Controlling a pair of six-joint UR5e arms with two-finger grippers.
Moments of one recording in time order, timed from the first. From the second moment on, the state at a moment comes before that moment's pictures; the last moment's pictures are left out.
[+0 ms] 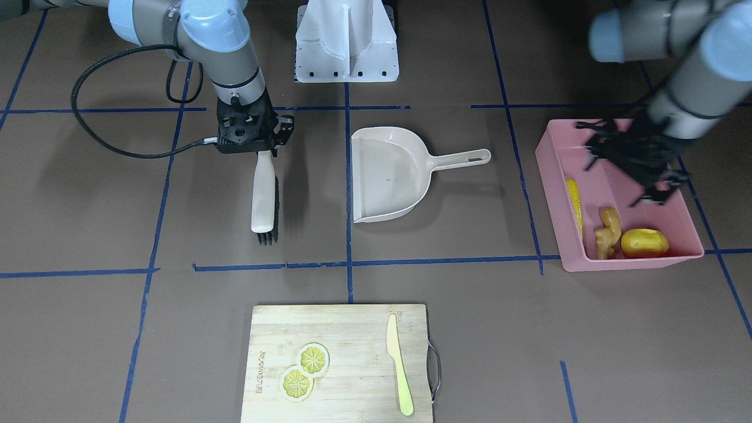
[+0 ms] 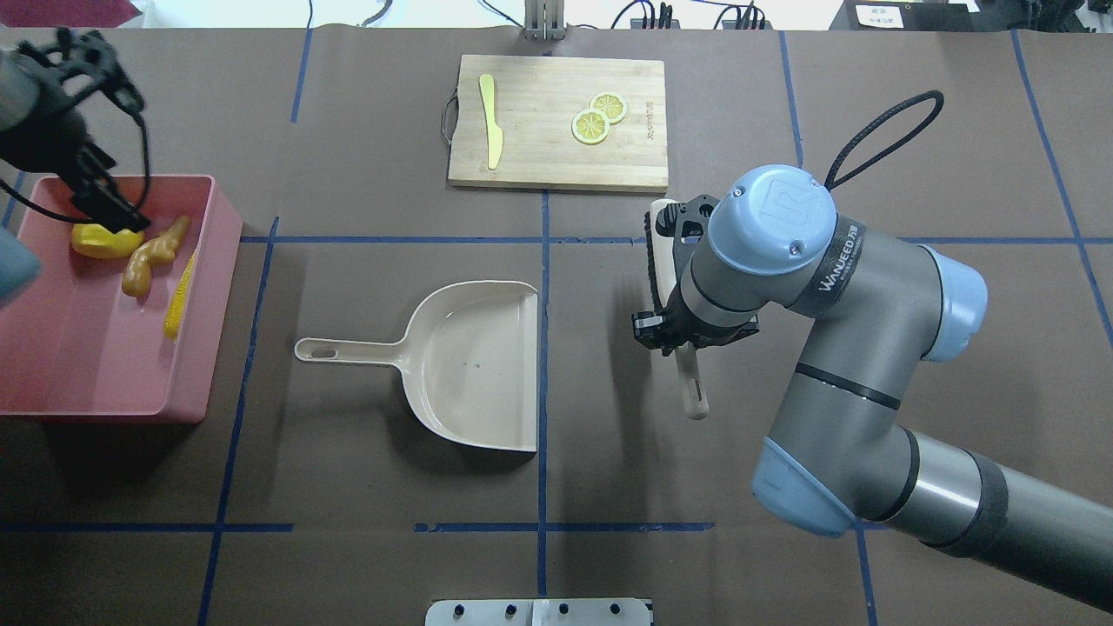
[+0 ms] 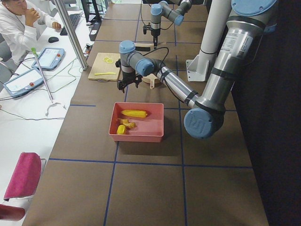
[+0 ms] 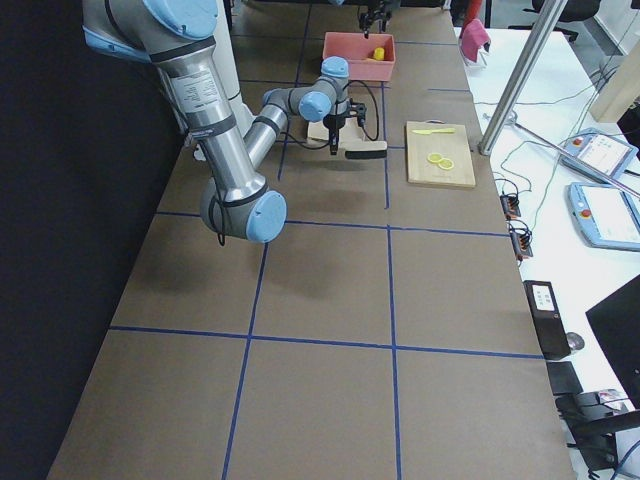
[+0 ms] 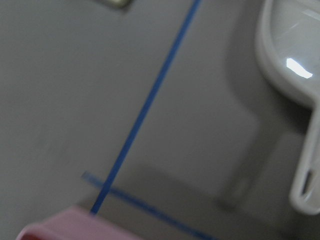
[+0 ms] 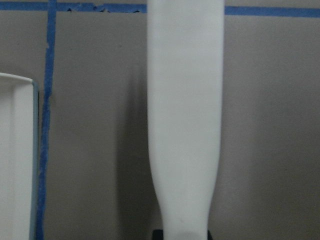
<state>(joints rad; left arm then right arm) -1.16 -1.81 -1.86 -1.49 -2.21 0.23 0.58 -1.08 1.90 -1.68 1.95 1.08</state>
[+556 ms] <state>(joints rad) -1.52 -1.62 -1.68 -1.50 -2.30 0.24 0.70 -1.19 1.94 -1.68 2.03 0.87</state>
